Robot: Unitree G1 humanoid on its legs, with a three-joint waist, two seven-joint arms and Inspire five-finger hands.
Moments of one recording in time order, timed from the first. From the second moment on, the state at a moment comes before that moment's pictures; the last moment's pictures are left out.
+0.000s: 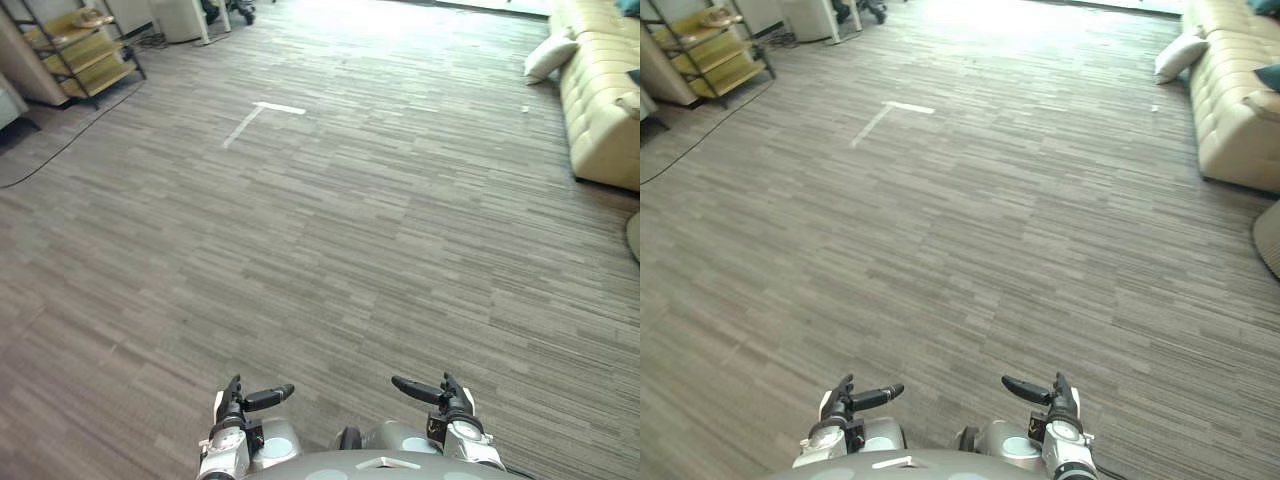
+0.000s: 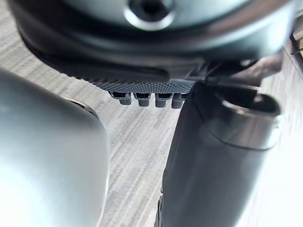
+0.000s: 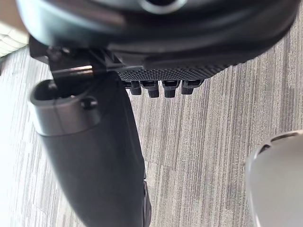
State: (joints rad) left arm 0.06 -0.01 0.24 0.90 -0.01 -0.06 0.14; right arm 0.03 0.00 -0.25 0.94 0.00 0.03 -0.18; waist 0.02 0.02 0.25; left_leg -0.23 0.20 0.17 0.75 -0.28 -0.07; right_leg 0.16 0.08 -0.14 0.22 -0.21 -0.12
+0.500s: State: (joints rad) left arm 0.06 0.05 0.20 0.95 -0.05 -0.03 0.17; right arm 0.09 0.03 -0.24 0.92 -0.02 0.01 -0.18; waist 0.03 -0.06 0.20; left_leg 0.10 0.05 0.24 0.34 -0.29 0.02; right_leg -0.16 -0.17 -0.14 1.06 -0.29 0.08
